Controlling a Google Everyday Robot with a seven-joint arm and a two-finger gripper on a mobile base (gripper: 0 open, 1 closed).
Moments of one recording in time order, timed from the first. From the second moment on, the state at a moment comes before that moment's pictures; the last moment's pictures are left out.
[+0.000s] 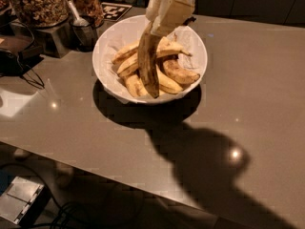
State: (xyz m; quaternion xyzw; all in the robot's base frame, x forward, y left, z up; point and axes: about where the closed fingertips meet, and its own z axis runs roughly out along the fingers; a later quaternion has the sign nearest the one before) arm 0.526 -0.024 1.049 -0.77 0.59 0.05 0.24
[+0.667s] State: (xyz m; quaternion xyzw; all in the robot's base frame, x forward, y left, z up) arm 0.521 -0.023 1.057 -0.77 0.58 0.05 0.24
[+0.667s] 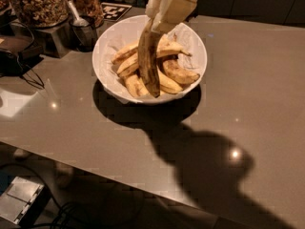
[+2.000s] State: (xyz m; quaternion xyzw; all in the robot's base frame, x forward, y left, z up) arm 0.499 -0.070 1.024 -0.75 0.62 0.09 0.22
